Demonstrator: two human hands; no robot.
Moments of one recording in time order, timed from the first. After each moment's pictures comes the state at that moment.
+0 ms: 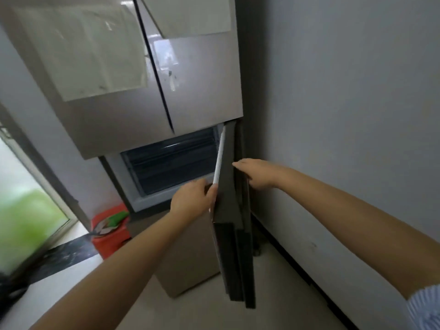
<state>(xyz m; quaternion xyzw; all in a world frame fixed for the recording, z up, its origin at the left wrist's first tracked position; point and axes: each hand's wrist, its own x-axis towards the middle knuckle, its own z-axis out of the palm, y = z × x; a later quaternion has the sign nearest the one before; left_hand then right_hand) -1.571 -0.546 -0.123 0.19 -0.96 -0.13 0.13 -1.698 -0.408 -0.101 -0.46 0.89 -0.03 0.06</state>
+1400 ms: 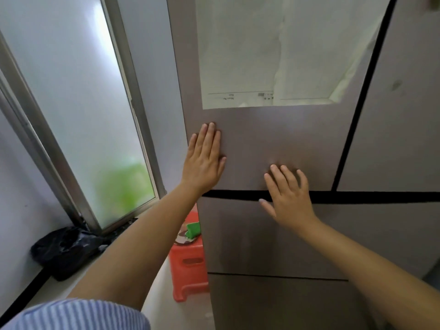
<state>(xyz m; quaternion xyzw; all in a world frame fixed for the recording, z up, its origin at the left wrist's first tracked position) -1.632 -0.980 -0.094 0.24 -0.87 0.17 0.39 -1.769 -0.820 -0.145 -0.54 0.74 -0.06 -0.40</state>
